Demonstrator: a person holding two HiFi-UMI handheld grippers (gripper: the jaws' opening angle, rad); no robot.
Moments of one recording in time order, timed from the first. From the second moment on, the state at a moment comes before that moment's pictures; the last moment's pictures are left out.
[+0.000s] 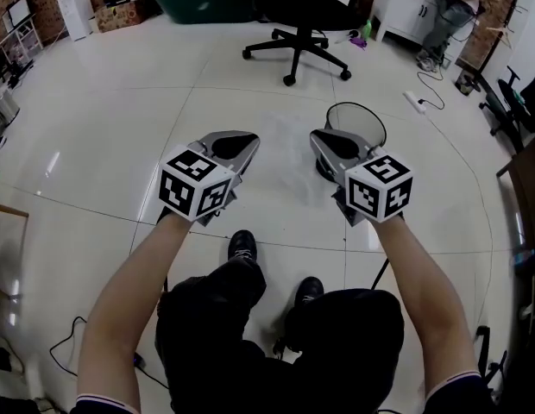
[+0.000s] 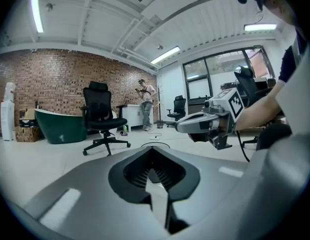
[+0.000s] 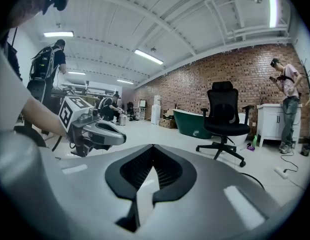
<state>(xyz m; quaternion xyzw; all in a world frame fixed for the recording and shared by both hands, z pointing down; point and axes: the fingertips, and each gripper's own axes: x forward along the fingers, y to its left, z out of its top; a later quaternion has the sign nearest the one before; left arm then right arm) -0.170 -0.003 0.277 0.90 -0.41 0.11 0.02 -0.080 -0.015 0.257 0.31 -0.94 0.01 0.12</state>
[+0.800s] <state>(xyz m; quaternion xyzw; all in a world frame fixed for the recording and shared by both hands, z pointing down) -0.189 -0.110 0.450 0.88 -0.43 0.20 0.09 -0.029 -0.116 0.427 0.33 -0.91 0.09 0.21</state>
